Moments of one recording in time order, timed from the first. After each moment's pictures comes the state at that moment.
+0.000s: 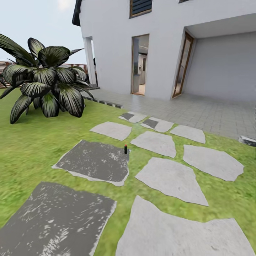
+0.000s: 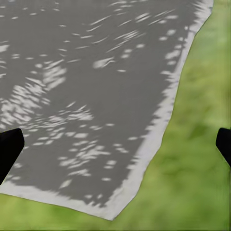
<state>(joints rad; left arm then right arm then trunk) -0.12 0.09 0.01 -0.30 0.01 -0.52 0.01 -0.04 -0.06 -0.02 -0.45 0.00 -0.40 0.00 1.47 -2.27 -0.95</state>
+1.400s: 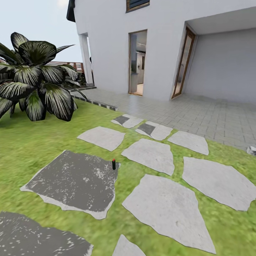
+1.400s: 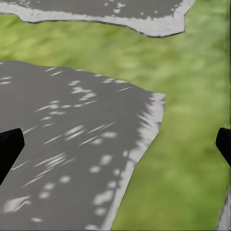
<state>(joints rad) -0.12 0.09 0.01 -0.30 0.01 -0.52 0.01 -0.04 -0.06 -0.02 -0.44 0.00 -0.40 0.00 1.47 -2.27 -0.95</state>
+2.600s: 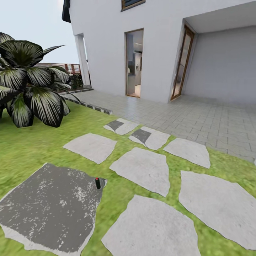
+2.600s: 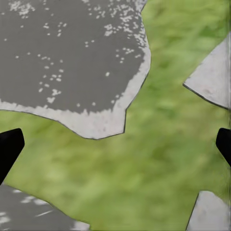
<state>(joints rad) -0.12 0.09 0.01 -0.30 0.01 -0.52 0.01 -0.04 -0.06 -0.02 -0.45 0.00 -0.40 0.00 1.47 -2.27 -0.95</state>
